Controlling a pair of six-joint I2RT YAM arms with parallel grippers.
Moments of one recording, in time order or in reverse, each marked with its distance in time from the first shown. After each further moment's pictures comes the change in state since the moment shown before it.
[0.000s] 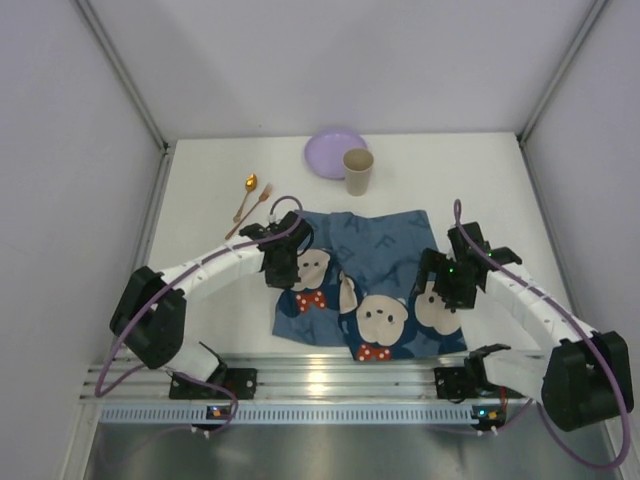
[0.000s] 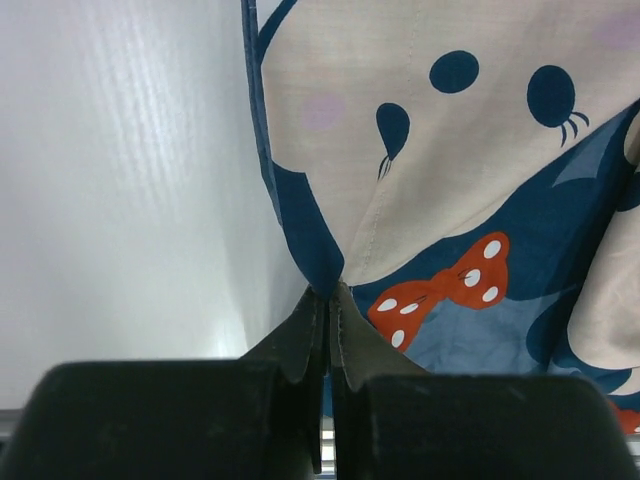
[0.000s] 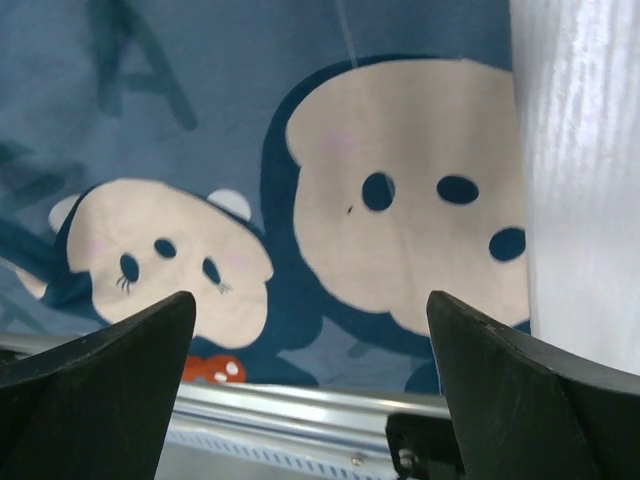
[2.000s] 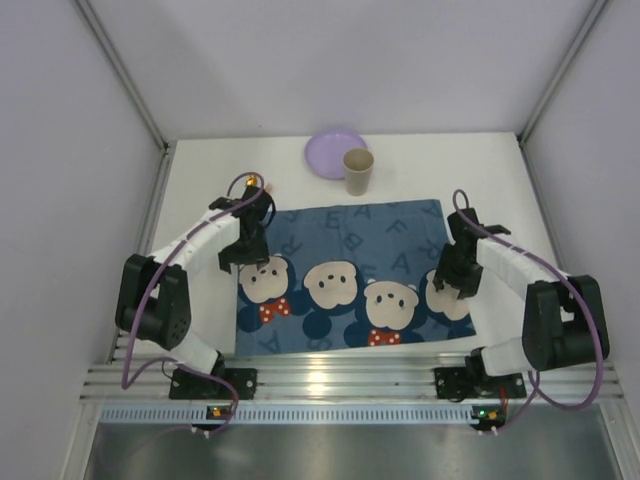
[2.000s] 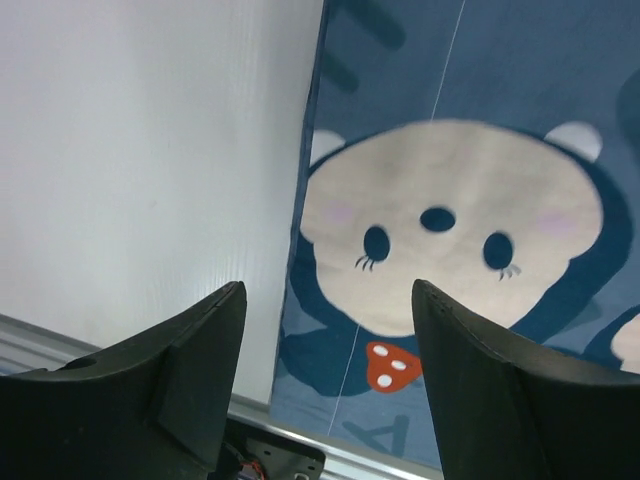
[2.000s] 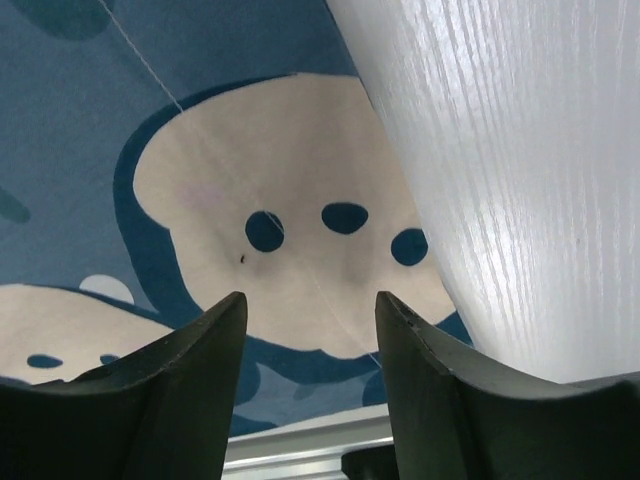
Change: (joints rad) left arm 0.330 0.056 0.087 -0.166 -0.154 0.128; right arm -0.102 0.323 0.099 0.026 0.236 0.007
